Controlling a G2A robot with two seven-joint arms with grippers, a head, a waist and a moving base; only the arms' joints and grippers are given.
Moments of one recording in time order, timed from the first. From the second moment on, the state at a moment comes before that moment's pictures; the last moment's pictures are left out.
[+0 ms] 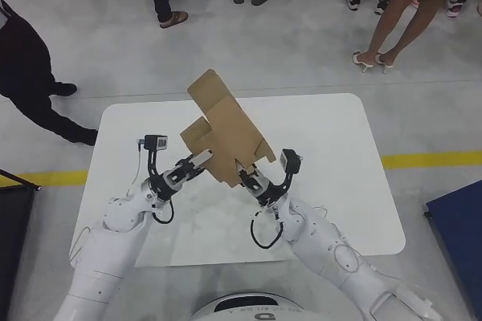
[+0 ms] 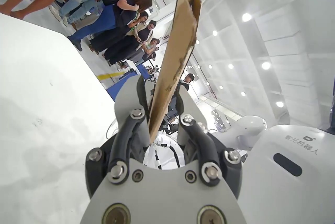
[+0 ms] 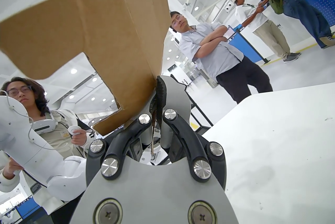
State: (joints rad) left arm 1.44 -1.17 -1.30 -1.54 -0.37 -0.69 -0.75; right arm -1.24 -1.37 0.81 -1.21 -0.56 -0.94 -0.50
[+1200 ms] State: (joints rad) left arm 1.46 -1.14 -1.41 -1.52 -0.36 -0.72 -0.87; right arm -1.35 -1.32 1.05 -1.30 -0.55 -1.01 -0.42
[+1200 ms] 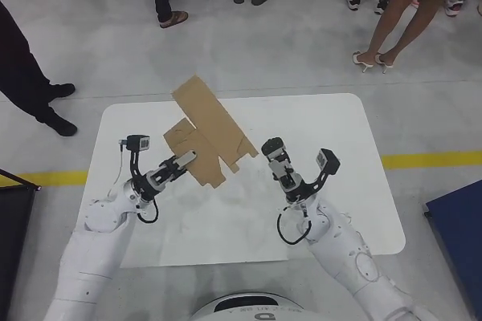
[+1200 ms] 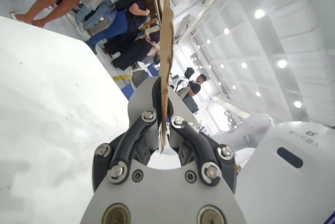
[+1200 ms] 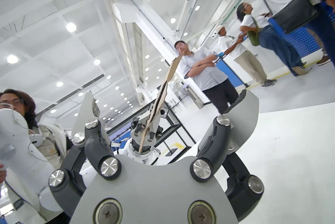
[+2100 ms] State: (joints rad) left arm 1.43 -1.12 -1.37 -1.49 -0.38 -0.76 -0.92; right arm -1.30 -1.27 0.98 -1.35 0.00 -0.96 0.22
